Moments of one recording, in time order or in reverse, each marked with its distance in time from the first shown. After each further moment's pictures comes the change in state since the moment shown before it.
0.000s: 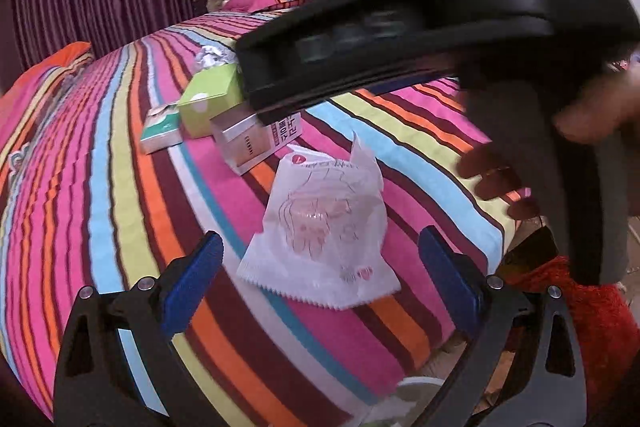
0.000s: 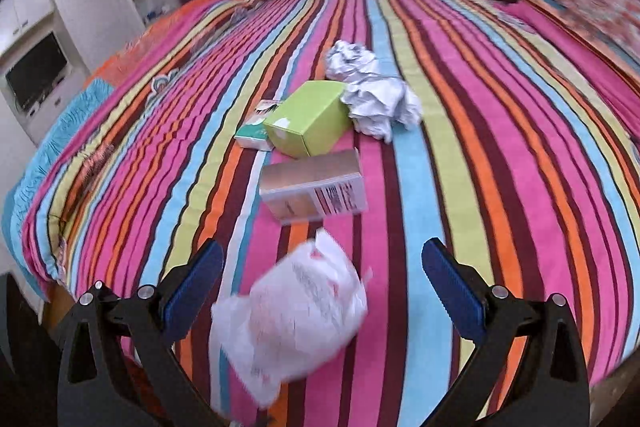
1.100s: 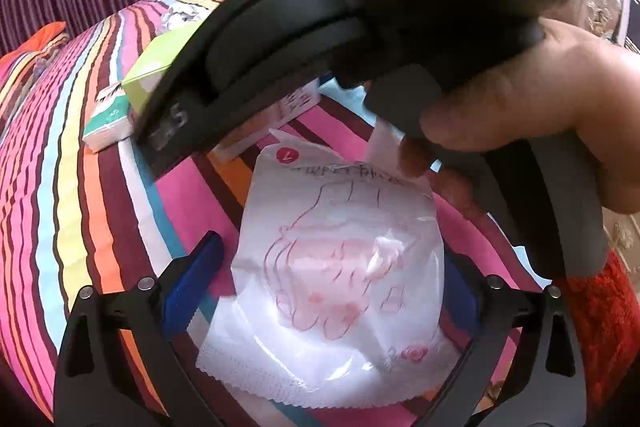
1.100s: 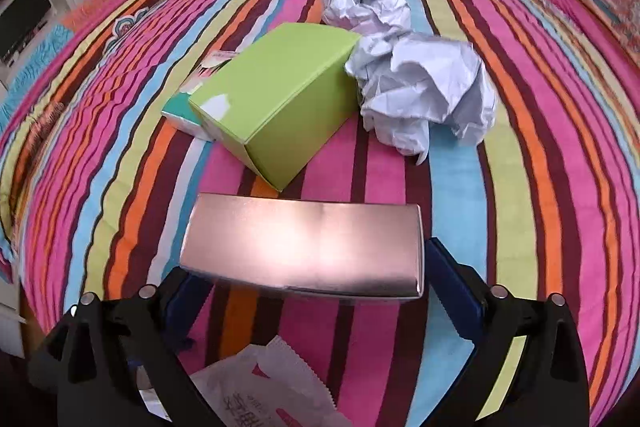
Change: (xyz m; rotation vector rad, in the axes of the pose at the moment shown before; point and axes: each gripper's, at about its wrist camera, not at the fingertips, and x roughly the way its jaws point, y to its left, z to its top) left arm 0.072 0.011 0.020 -0.006 0.132 -0.038; right arm 0.098 -0.001 0.031 -0.108 0.154 -0.105
